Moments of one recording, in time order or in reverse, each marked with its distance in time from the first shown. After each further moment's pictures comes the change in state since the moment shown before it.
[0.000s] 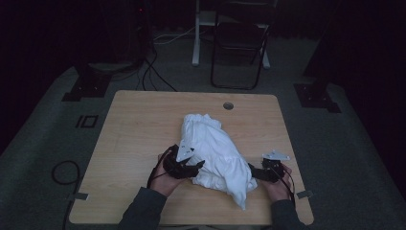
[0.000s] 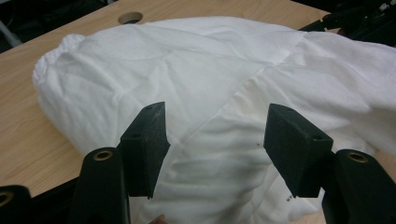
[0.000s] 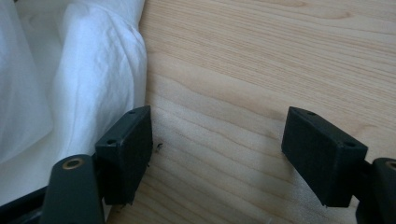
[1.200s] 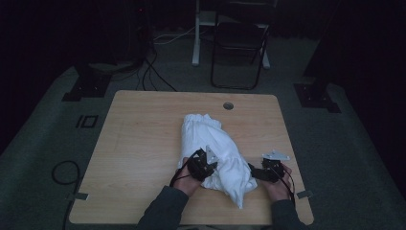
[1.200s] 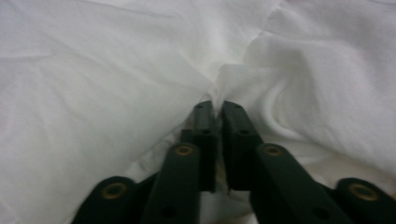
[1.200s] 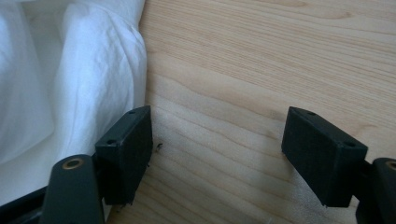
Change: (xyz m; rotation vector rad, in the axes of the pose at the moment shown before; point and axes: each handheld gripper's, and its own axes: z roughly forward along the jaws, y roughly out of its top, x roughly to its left) left arm -0.034 0.006 0.062 0.157 0.010 0.054; right arm 0.000 0.000 0.000 0.000 0.000 0.001
